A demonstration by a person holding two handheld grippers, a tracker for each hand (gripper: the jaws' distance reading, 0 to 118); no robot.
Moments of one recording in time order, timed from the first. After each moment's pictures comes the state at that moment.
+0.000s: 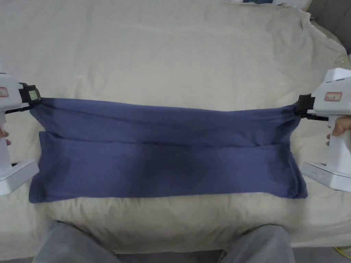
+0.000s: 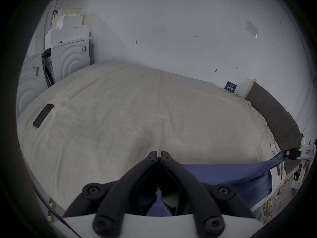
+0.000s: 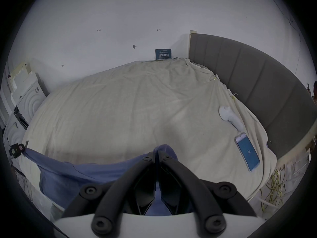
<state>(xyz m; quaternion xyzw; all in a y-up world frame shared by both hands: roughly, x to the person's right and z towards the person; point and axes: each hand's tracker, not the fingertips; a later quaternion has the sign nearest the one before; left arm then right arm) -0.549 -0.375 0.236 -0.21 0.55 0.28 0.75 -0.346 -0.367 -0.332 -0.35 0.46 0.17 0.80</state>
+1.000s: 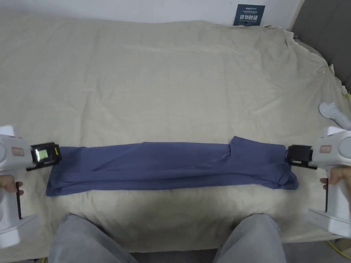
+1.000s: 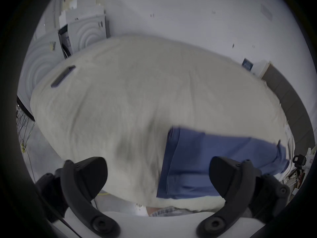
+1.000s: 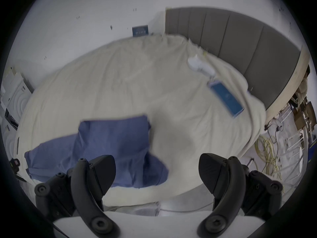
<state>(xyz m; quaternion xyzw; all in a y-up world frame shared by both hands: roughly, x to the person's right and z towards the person) -0.485 -0.424 0.290 -0.27 0.59 0.32 0.69 -0.236 -0.408 -0.313 -0.39 0.38 0.19 0.82</state>
